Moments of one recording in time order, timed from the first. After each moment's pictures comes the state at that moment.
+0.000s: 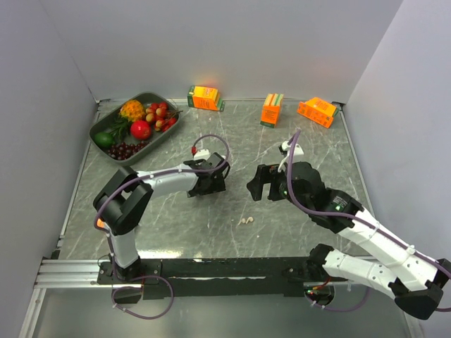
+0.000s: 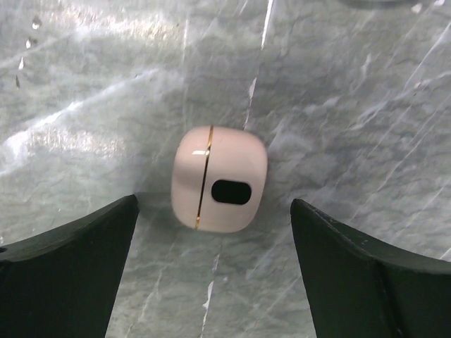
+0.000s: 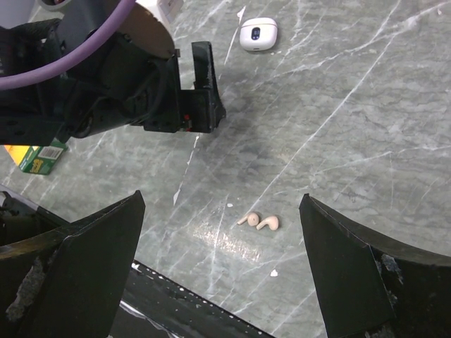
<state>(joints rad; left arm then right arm) -0.78 1.81 1.14 -0.49 -0.39 -0.93 0.83 0.84 0.94 -0.61 0.25 0.54</state>
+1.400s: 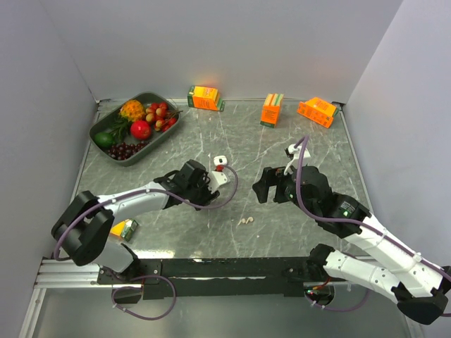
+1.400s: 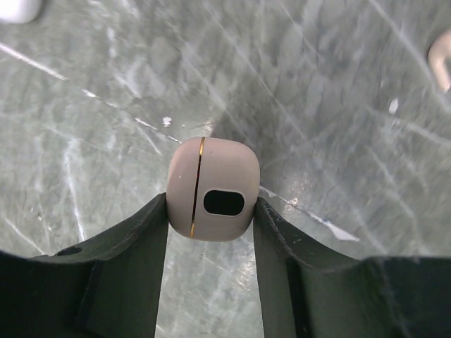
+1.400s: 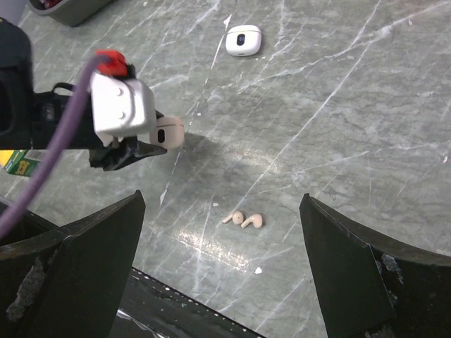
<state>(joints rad) -0.74 1.45 0.80 -0.20 0.12 0.31 0.83 0.77 0.92 -0.64 0.29 0.50</state>
